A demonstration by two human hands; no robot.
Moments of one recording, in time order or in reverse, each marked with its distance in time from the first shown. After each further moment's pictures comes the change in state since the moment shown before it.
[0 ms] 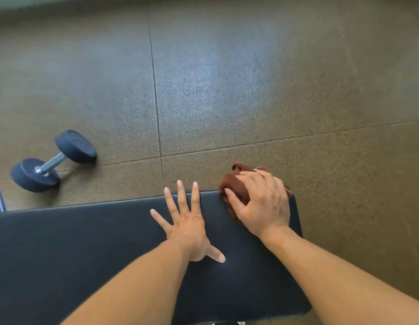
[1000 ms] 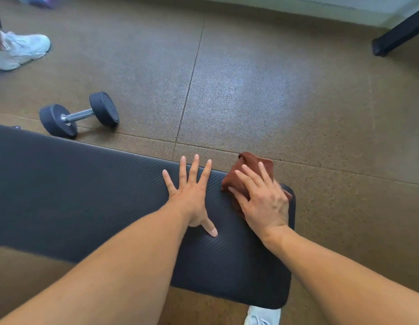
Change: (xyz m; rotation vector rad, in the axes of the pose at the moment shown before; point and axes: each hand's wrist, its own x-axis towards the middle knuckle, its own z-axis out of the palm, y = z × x) left_hand 0.001 -0.012 0.020 -0.027 0.224 0.073; right_hand -0.016 0.005 -0.001 -0.060 -0.081 -0.246
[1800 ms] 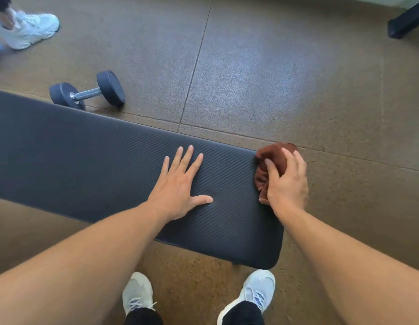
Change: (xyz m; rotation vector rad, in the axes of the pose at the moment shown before) left_hand -0.042 -0.026 0.056 -0.086 0.364 0.173; right_hand -0.028 0.028 -0.034 0.355 -0.040 0.657
